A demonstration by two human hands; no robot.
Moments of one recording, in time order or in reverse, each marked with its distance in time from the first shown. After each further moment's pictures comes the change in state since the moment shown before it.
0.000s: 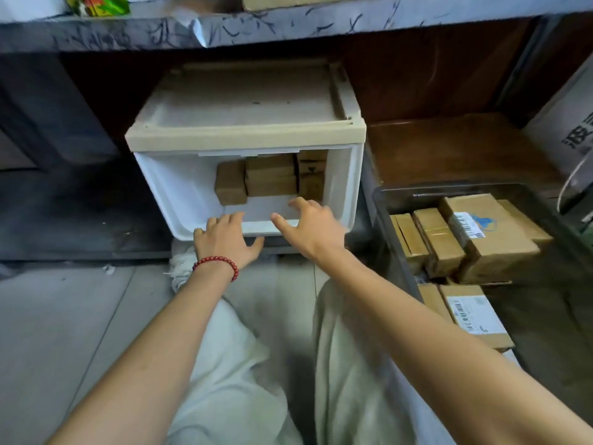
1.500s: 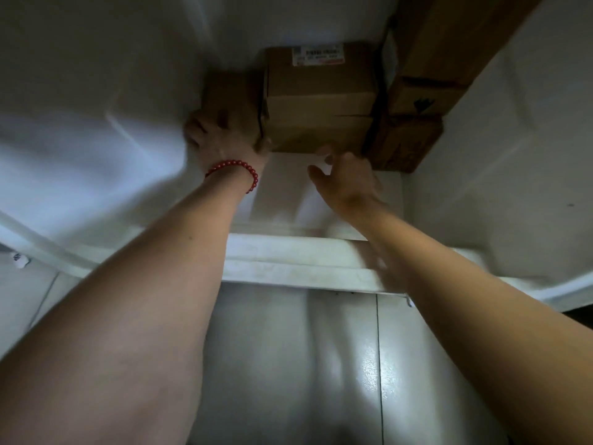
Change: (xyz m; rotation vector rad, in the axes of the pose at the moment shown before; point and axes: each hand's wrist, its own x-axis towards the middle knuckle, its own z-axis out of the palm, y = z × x) left_hand 0.311 -0.034 0.206 -0.054 0.038 -0.291; right_hand 0.276 0.082 0.204 0.018 -0.159 0.096
